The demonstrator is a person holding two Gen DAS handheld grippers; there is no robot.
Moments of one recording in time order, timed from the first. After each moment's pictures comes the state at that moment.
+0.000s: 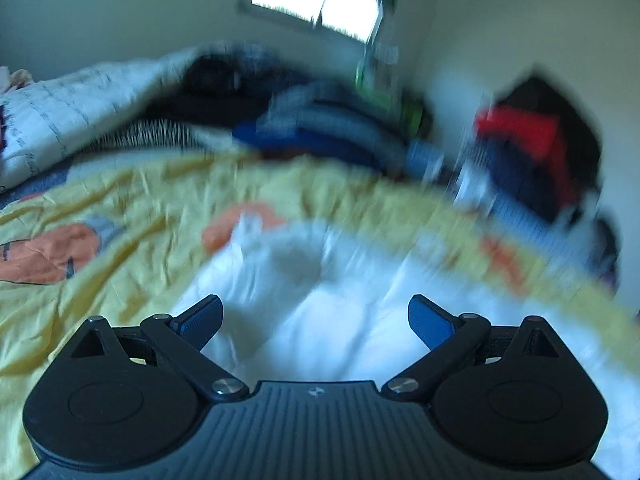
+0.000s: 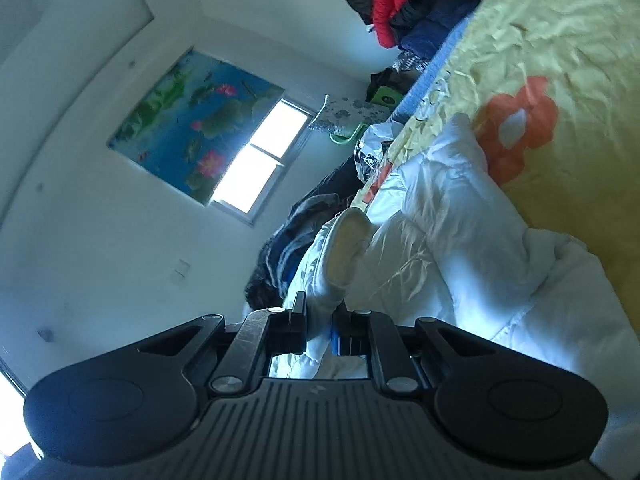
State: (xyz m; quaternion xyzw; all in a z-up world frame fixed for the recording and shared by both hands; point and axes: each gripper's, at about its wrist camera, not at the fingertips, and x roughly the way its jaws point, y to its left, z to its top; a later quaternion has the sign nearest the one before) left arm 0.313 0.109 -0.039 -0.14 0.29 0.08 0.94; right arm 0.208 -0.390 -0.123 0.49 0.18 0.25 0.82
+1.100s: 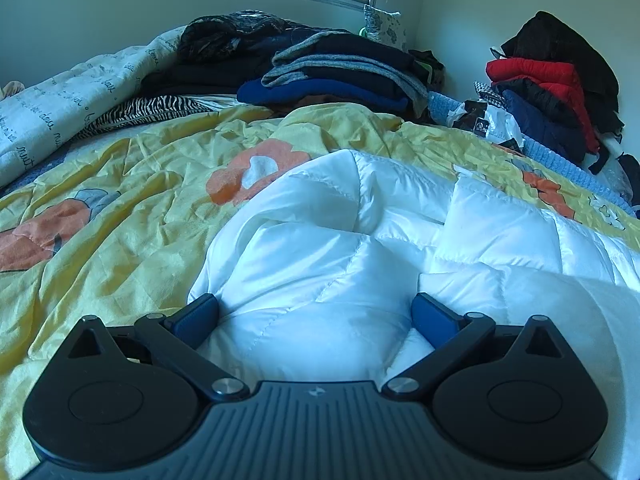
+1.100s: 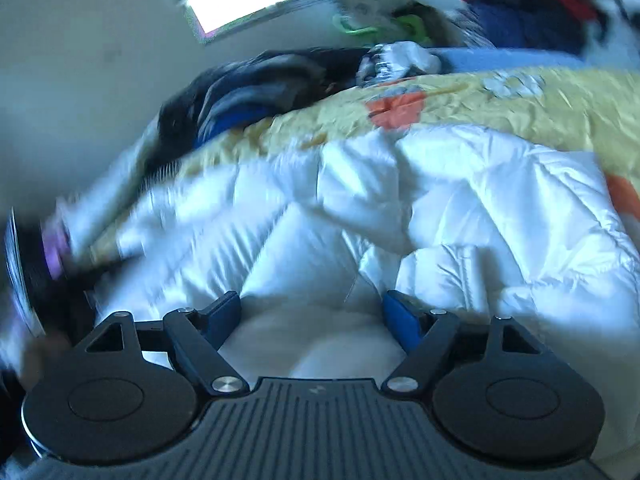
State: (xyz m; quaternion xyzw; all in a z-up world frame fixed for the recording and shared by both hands) left arm 0.327 0.109 -0.086 -0.10 0.31 0.10 0.94; right arm 0.291 -0.260 -0.074 0.09 0.34 0.24 0.91
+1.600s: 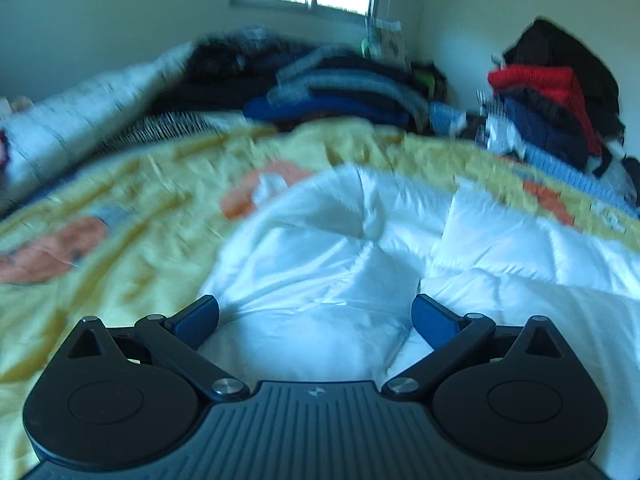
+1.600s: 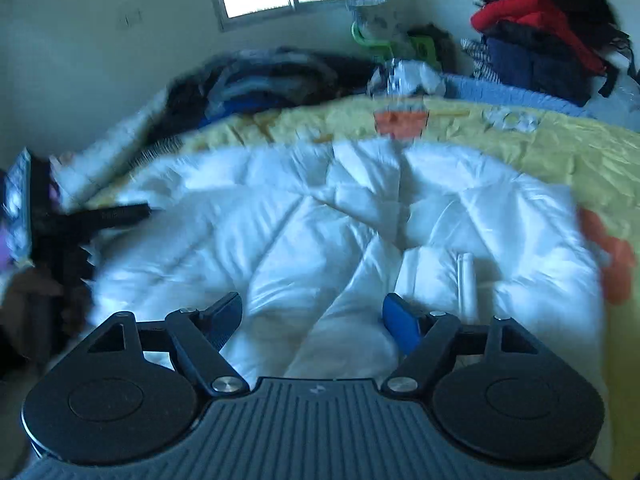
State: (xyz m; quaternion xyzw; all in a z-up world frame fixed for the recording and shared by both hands) left arm 0.302 0.106 -0.071 -0.09 0.28 0.11 0.95; right arm 0.240 -0.257 -0.054 0.04 0.32 0.23 0.92
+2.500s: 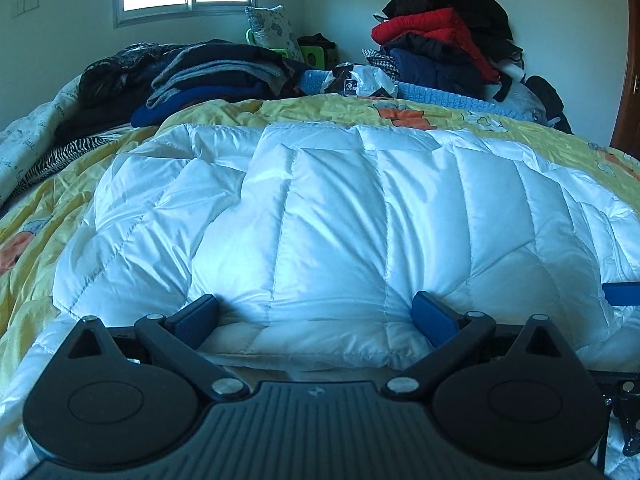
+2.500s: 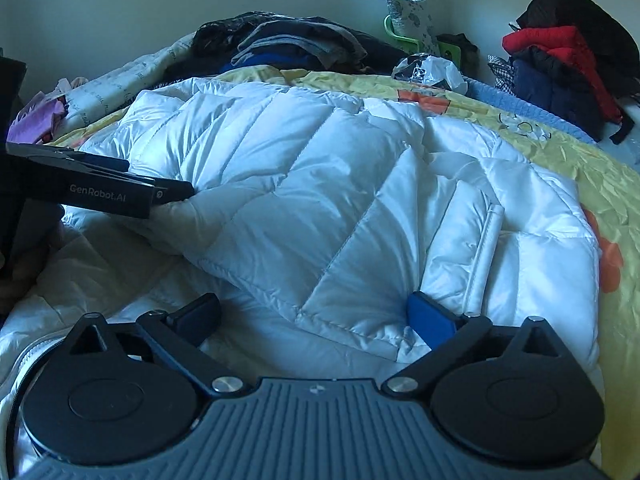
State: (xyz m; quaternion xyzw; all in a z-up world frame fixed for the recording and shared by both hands) left arm 0.252 0.019 -0.086 0.01 0.31 -0.03 0.95; right arm 0.211 -0.235 -0.087 -0.08 0.33 0.23 0.91
